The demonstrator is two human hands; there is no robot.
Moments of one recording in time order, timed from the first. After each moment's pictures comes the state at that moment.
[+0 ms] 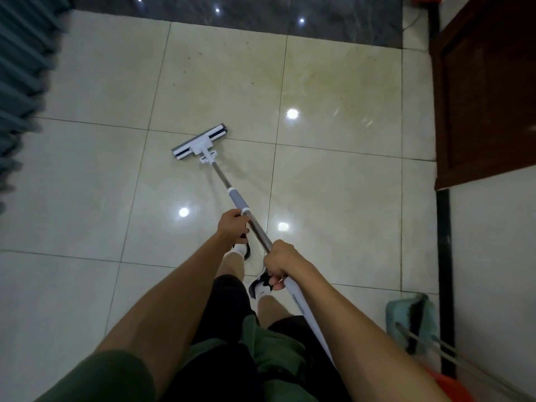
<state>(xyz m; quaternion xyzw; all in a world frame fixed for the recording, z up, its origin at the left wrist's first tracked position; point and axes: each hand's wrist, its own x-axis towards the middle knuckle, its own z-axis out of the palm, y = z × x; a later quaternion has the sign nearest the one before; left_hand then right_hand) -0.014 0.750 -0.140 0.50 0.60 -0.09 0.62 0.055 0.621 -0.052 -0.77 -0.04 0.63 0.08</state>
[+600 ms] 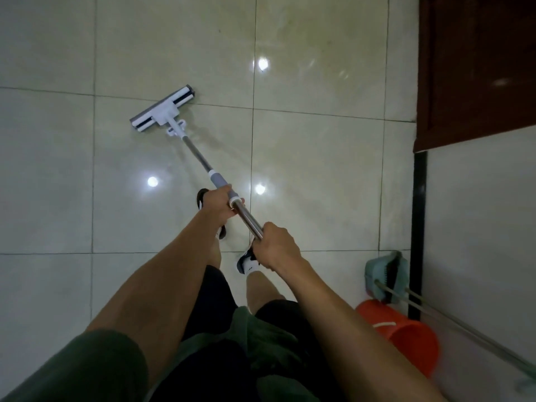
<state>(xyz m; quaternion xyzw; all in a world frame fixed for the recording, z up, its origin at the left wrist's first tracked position) 0.030 0.808 -0.205 0.20 0.69 -0.03 0.70 0.063 0.666 -0.060 -0.83 -0.13 0.53 0.04</state>
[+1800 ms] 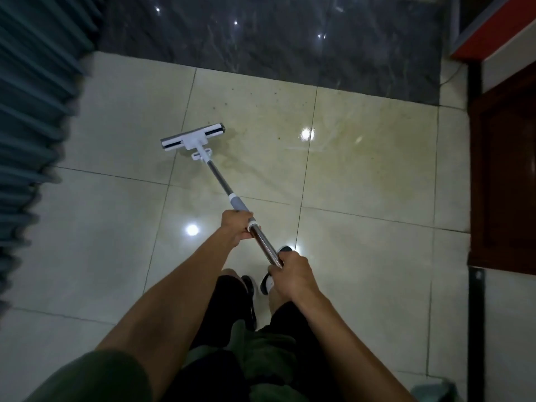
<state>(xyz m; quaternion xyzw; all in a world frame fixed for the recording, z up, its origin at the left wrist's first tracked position) 0.181 1.114 -0.140 0.31 0.67 -0.01 0.68 0.223 0.943 -0.032 -0.84 -0.16 0.50 0.15</state>
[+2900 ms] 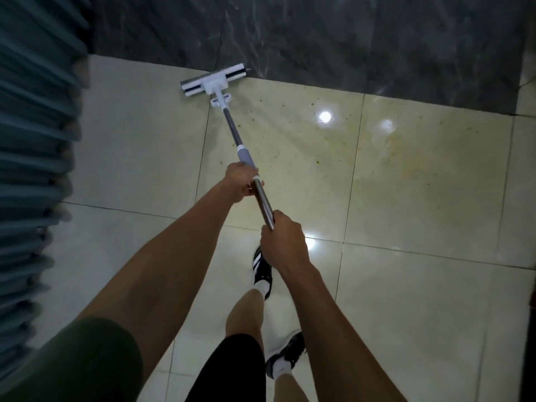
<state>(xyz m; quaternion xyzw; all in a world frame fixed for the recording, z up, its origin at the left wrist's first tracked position) 0.326 1.527 -0.234 0.37 0.65 -0.05 0.66 0.323 1.362 -0.124 -0.86 -0.16 0.47 0.16</state>
